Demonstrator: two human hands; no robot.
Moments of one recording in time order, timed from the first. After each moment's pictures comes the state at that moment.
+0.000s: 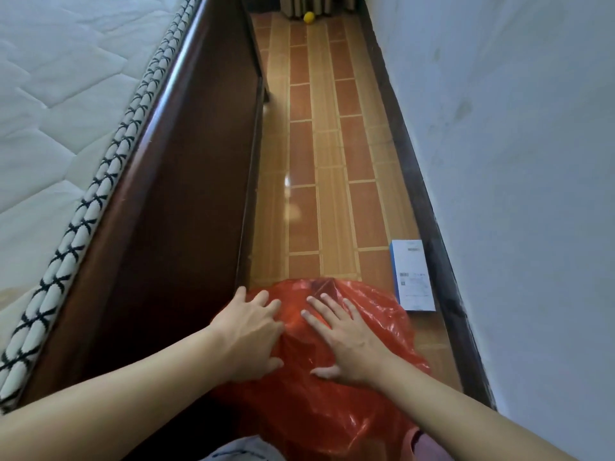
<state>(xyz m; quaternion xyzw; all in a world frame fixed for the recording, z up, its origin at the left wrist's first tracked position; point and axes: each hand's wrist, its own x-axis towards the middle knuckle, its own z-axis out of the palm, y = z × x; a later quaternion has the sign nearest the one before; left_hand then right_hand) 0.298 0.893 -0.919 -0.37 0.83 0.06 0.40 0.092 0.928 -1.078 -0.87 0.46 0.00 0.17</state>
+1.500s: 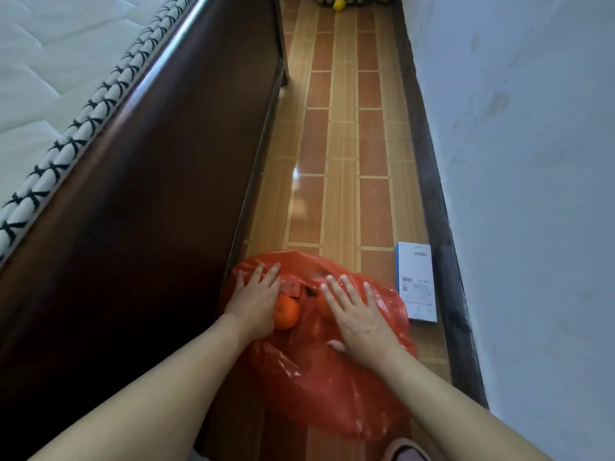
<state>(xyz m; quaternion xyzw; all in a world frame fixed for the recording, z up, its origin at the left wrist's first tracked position) 0.303 0.861 -1.084 -0.59 0.76 0.15 0.24 0.057 0.896 -1.139 -0.86 0.50 0.04 0.08</state>
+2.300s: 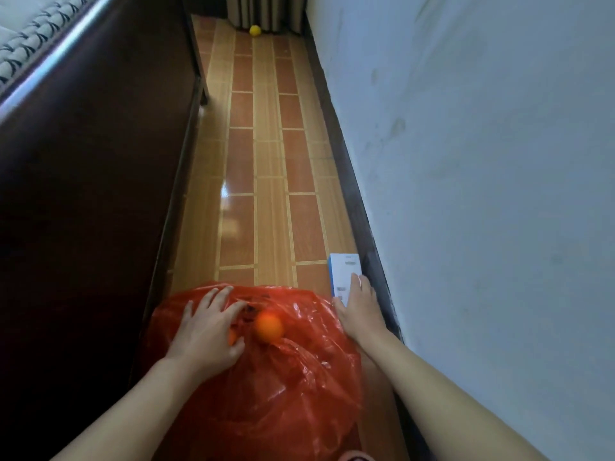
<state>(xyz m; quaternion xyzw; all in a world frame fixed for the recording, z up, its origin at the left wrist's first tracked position) 0.276 0.863 -1.080 -0.59 0.79 0.18 0.07 -0.041 0.857 -1.148 -0.56 0.79 -0.08 0.22</state>
